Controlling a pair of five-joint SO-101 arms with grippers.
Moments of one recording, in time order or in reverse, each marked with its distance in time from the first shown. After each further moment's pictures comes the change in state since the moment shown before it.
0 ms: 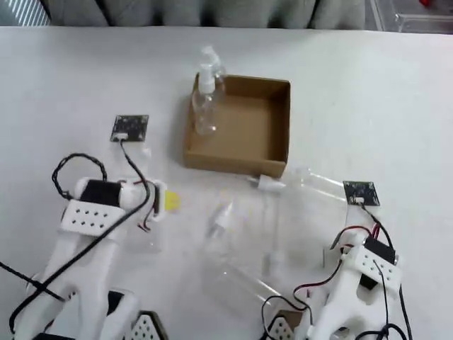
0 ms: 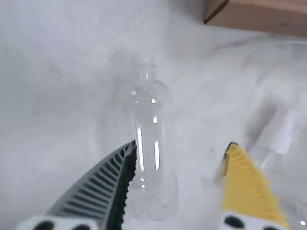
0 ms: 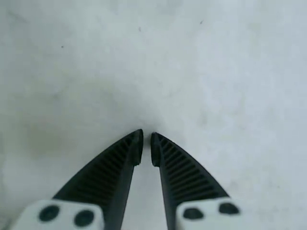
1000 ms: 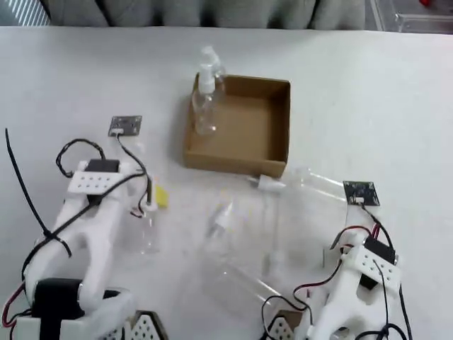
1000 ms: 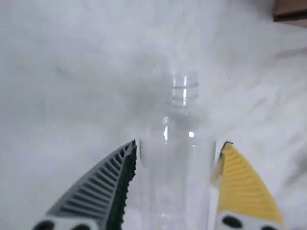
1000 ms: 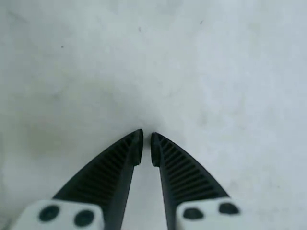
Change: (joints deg) left arm -6.8 22.3 -4.9 -7.8 -4.4; right arm 0.0 0.0 0.0 -0.1 0.0
